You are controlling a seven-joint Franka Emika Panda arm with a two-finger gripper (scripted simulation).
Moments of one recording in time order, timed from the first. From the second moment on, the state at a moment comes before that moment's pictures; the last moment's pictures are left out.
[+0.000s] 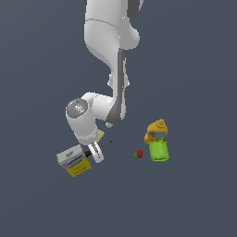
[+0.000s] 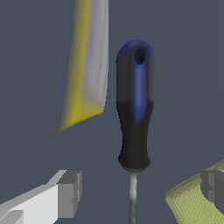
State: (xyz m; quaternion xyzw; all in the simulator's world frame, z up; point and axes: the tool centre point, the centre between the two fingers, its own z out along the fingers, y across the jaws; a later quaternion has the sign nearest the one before) arm 0.045 -0.128 0.052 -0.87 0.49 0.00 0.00
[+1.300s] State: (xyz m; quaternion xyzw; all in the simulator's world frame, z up) arm 0.045 -0.126 0.019 -0.87 0.49 0.00 0.00
